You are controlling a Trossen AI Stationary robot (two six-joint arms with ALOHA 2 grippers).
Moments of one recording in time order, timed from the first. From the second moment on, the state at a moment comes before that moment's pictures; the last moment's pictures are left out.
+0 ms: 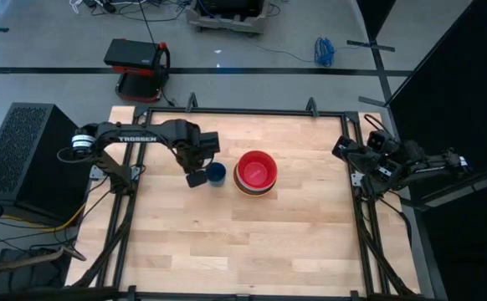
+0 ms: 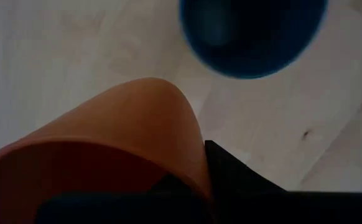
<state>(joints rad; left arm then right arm) 0.17 1.43 1.18 -1.14 0.07 -0.35 0.17 0.42 0.43 0.67 0.05 0.67</state>
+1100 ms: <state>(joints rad) 0.18 1.28 0.99 -1.11 0.08 -0.44 0.18 0.42 0.43 0.68 0.05 0.67</state>
